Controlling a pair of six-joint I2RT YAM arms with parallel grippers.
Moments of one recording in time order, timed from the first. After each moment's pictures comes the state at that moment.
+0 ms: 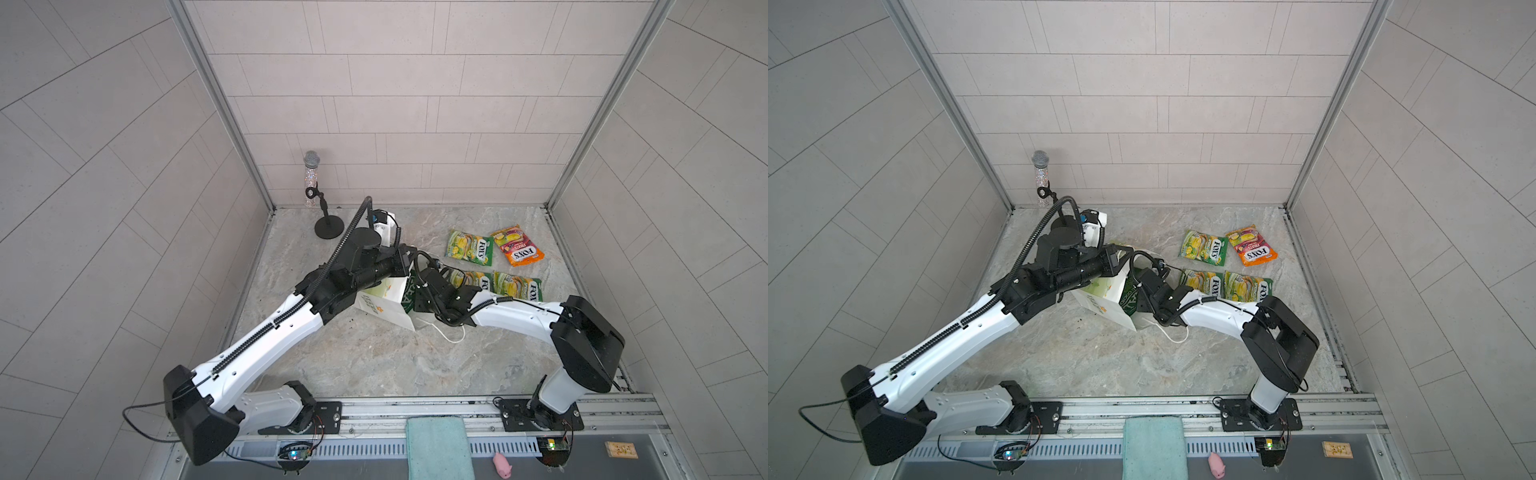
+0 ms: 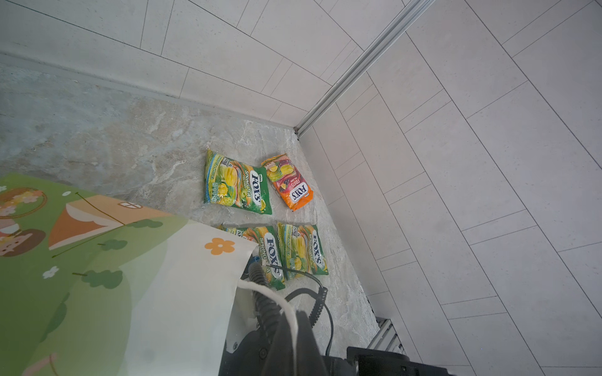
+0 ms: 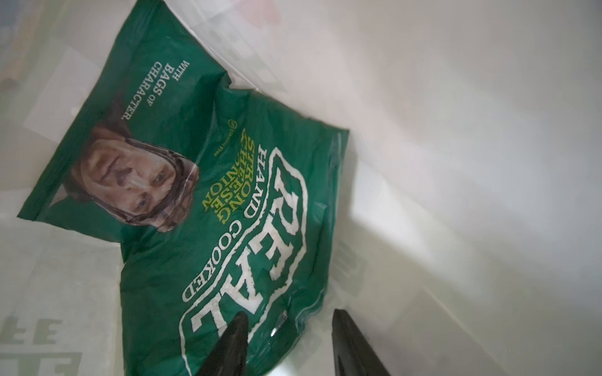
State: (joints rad) left arm -0.73 1.21 1.19 -0.33 0.11 -0.71; right arm 0.82 1.65 1.00 -0.26 0.23 0.84
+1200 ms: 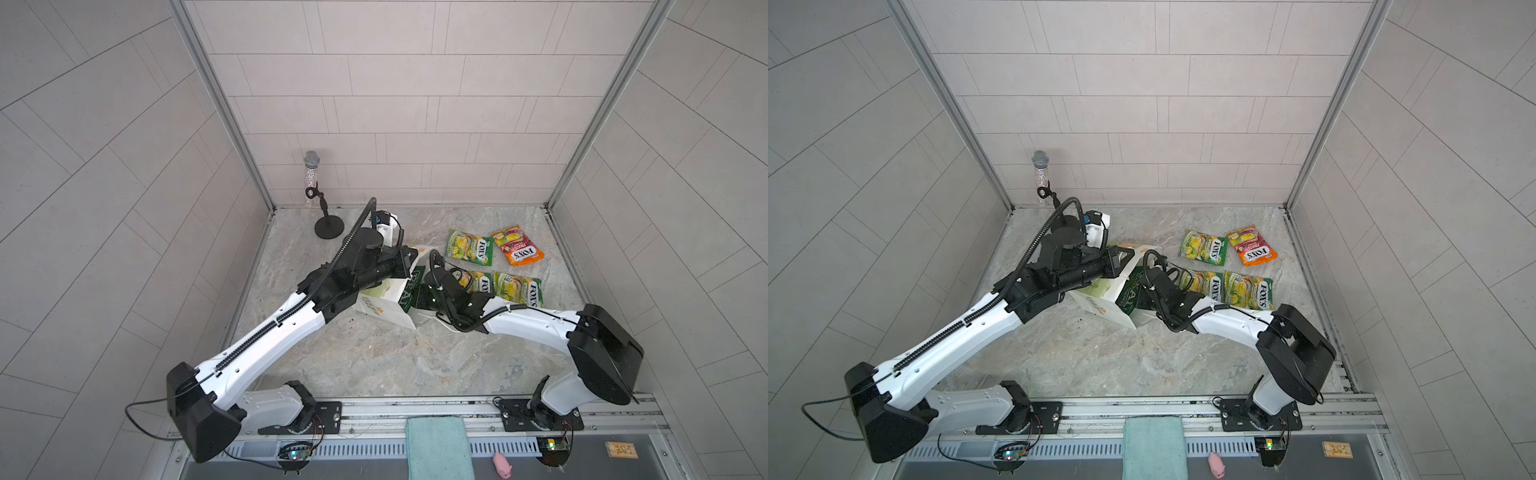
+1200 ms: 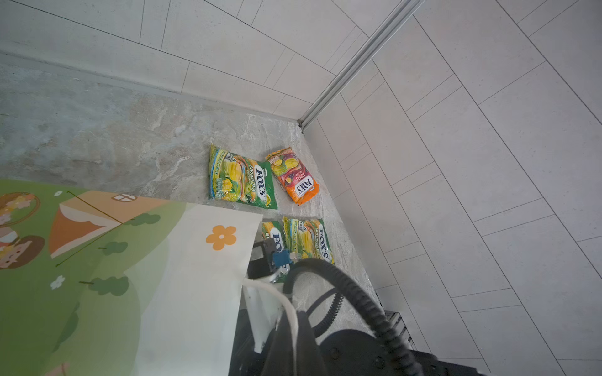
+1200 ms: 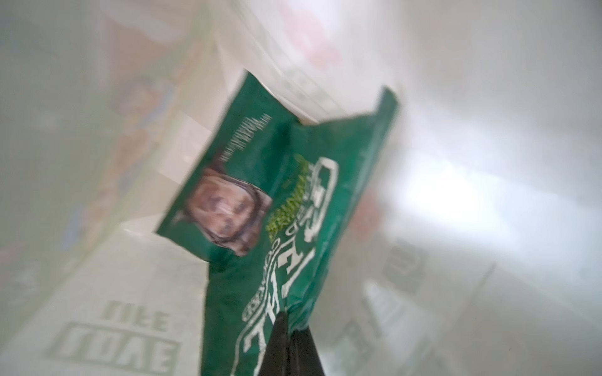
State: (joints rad) left arm -0.73 1.22 1.19 -0.35 0.10 -0.67; right arm 0.81 1.51 0.88 -0.03 0.12 0.86
